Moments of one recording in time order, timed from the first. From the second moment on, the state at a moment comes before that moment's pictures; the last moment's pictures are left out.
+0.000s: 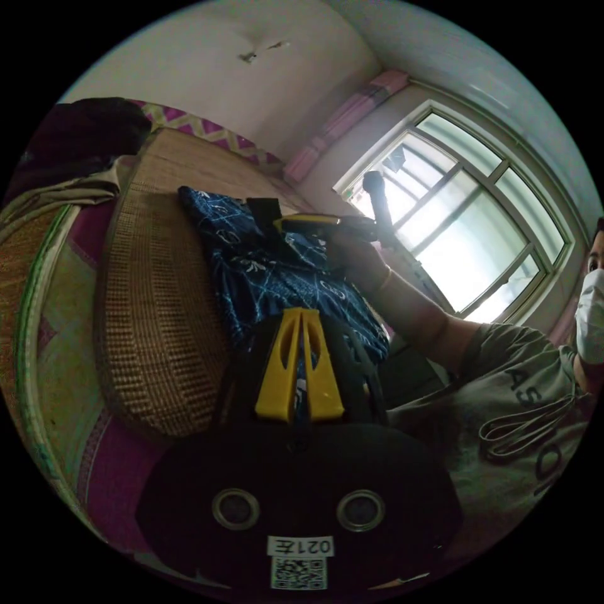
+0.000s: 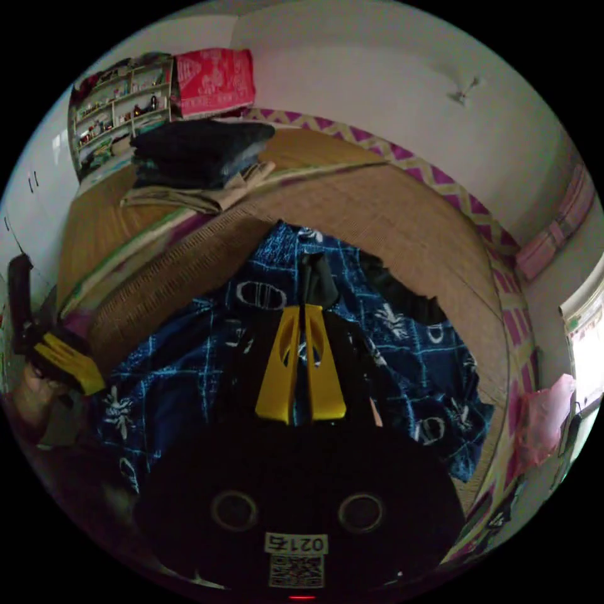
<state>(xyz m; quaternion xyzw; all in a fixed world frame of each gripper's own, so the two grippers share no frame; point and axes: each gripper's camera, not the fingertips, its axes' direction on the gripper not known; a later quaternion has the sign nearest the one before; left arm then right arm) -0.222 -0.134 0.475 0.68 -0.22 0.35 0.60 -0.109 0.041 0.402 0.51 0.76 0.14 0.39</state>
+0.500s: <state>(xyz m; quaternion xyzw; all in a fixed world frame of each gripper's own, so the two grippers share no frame) -0.277 0.016 0.493 0.71 -0.21 0.34 0.59 -0.075 -0.055 0.370 0.49 0.77 0.15 0.38</state>
